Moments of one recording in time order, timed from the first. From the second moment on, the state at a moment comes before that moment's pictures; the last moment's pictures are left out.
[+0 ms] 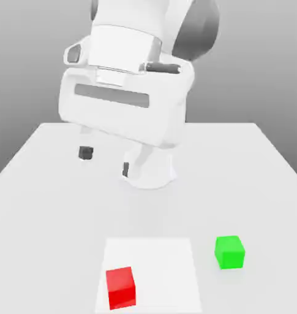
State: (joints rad) arm -0.34 -0.14 0.25 -2.43 -0.20 2.54 1.72
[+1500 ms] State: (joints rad) arm -0.20 0.04 0.45 -2.64 -0.06 2.66 1.53
